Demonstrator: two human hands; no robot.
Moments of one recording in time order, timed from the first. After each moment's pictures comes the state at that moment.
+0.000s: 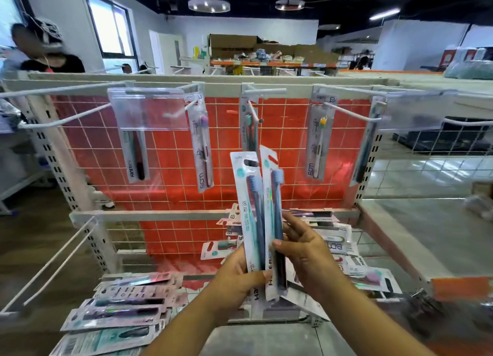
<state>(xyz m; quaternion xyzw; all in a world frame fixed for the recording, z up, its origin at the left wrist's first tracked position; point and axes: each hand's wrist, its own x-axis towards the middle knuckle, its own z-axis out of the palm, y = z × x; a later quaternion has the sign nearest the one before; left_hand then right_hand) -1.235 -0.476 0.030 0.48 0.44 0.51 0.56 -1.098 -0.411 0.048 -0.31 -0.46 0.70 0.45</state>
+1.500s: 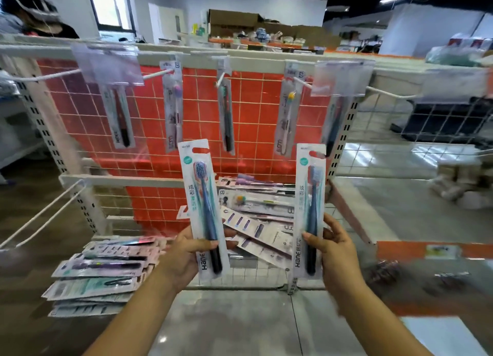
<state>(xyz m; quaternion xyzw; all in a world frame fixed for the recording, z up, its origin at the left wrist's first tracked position) -1.213 -0.513 0.016 0.32 0.41 0.62 0.58 -0.979 -0.451 0.029 -0.45 -0.38 0.61 0.52</state>
